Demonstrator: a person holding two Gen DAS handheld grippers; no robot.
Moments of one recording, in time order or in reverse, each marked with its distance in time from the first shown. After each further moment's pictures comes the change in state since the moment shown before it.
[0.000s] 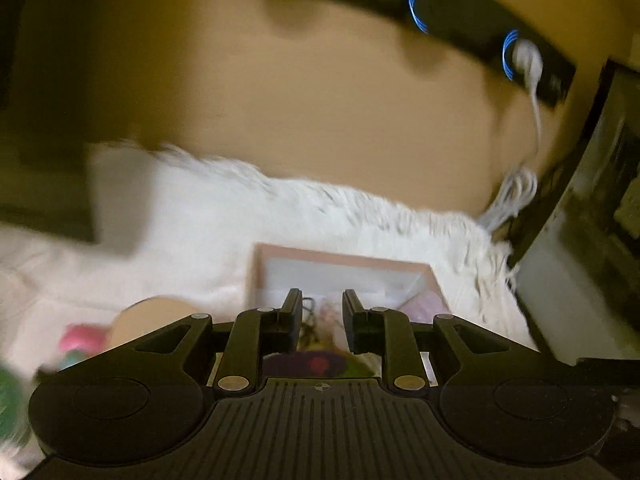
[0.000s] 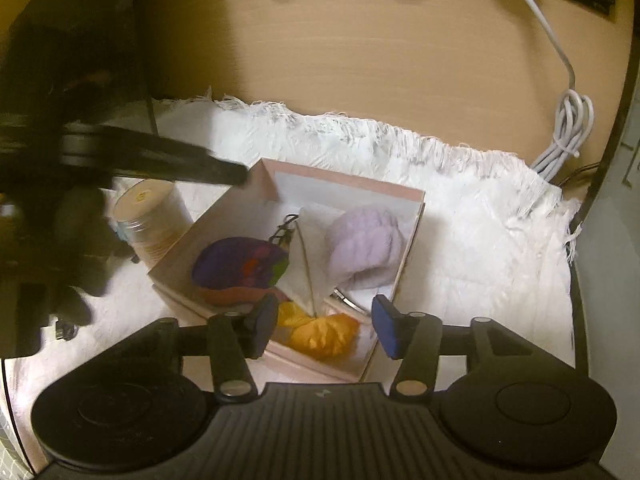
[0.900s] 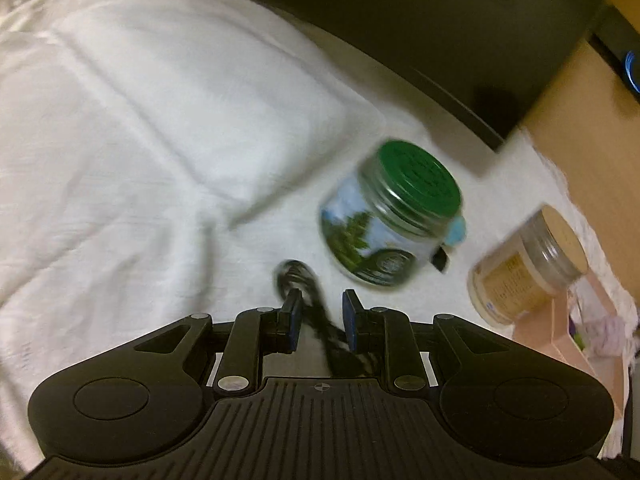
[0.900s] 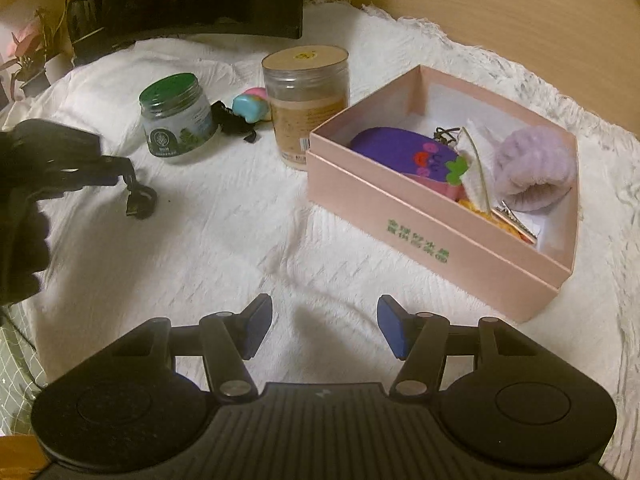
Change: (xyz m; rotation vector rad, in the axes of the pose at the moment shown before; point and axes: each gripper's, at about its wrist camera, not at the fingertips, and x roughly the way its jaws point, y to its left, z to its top) left arm -0.089 0.162 -0.135 -0.556 0.027 0.408; right arm 0.023 0.109 -0.066 -0.188 0.161 0.122
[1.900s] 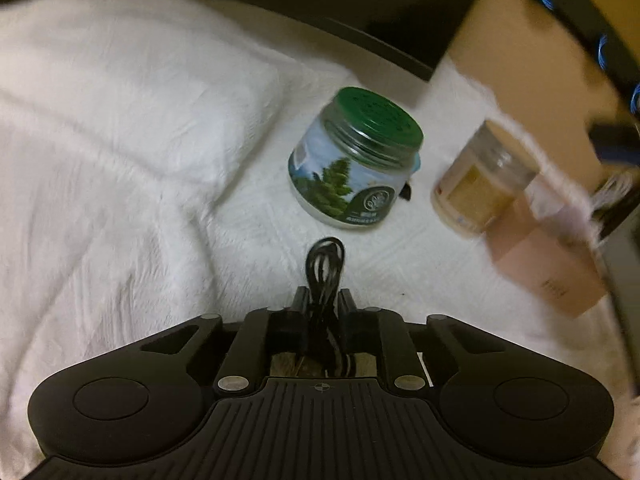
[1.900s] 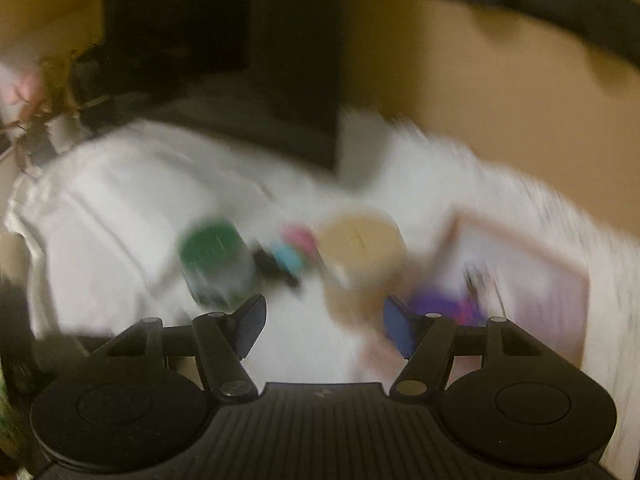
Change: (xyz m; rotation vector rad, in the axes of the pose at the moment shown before) left arm -0.012 0.039 -0.006 0.232 0.118 -0.227; right arm -0.034 0.051 0.144 0.000 -0.134 0.014
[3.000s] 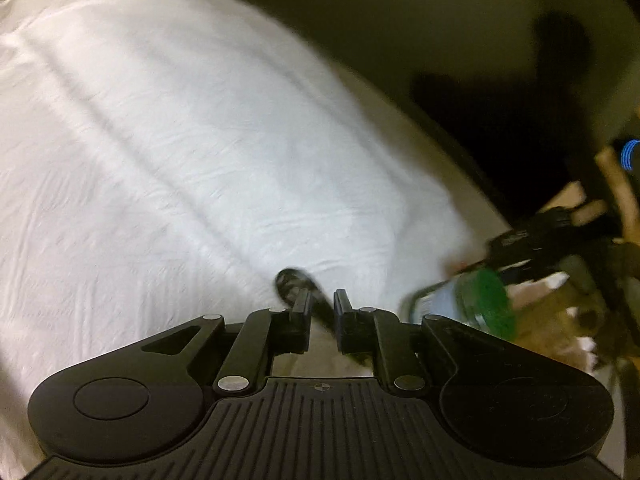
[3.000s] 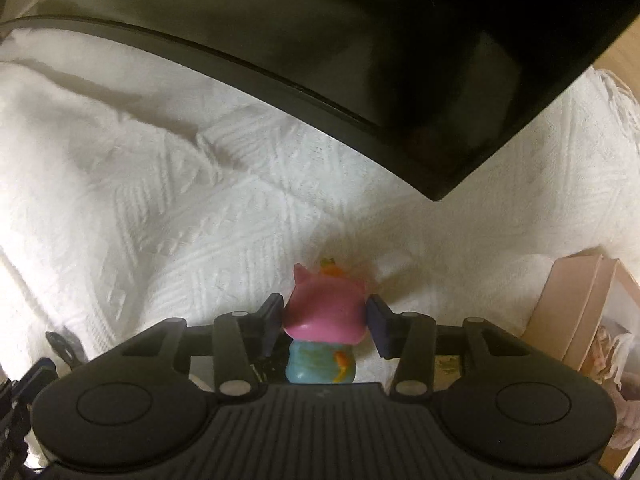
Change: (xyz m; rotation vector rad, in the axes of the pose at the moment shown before) left arm -0.015 0.091 0.067 -0.282 -0.086 0.060; right arm 0.258 0.017 0.102 0.089 0.667 -0.074
